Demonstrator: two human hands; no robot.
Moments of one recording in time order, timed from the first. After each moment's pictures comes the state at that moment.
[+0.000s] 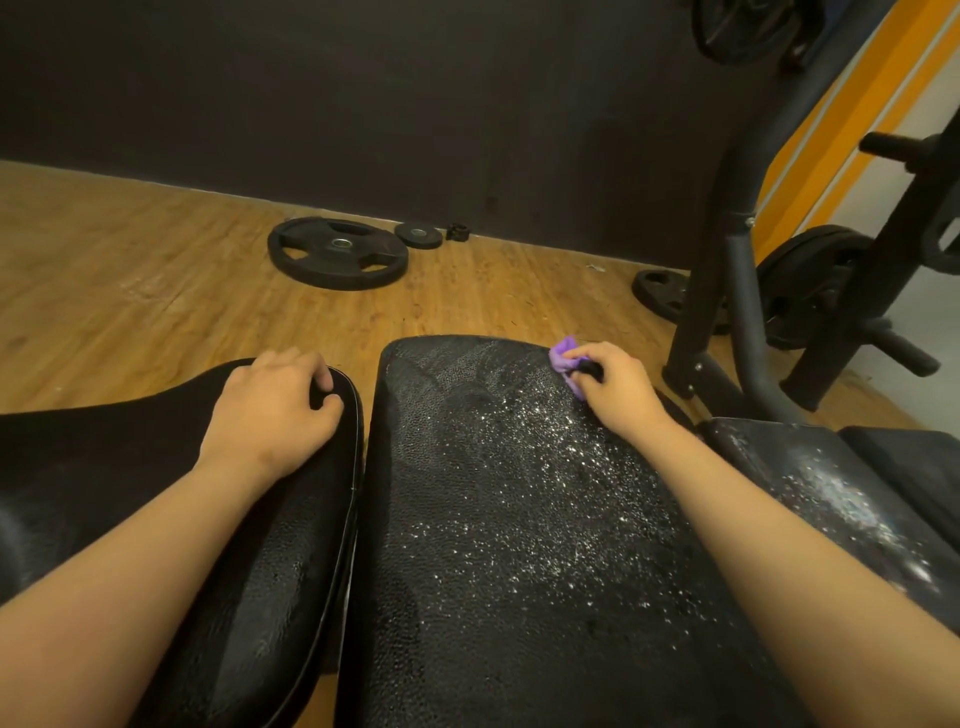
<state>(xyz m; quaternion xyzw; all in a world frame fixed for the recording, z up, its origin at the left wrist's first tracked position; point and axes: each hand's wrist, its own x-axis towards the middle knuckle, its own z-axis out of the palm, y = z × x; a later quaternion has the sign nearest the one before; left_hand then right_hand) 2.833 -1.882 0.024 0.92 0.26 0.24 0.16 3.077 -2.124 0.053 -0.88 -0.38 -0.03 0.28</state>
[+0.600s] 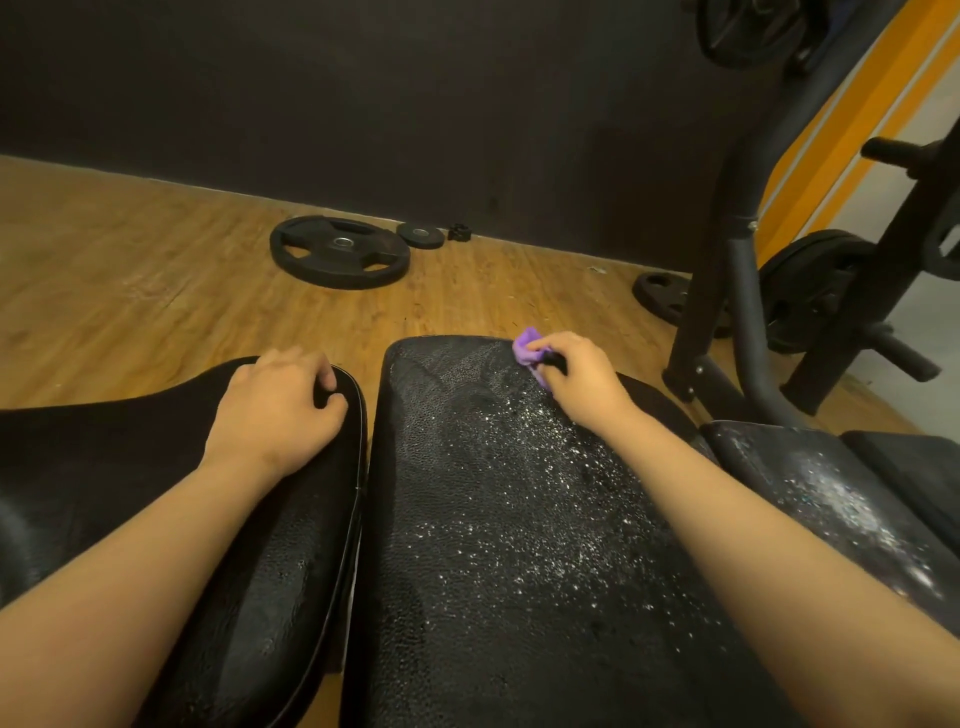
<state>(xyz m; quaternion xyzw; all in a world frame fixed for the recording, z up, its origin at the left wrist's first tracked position) 2.834 -1.881 0.023 0.92 0.27 0.25 0.16 3.063 -2.090 0.053 -0.86 -0.43 -0.02 0.26</state>
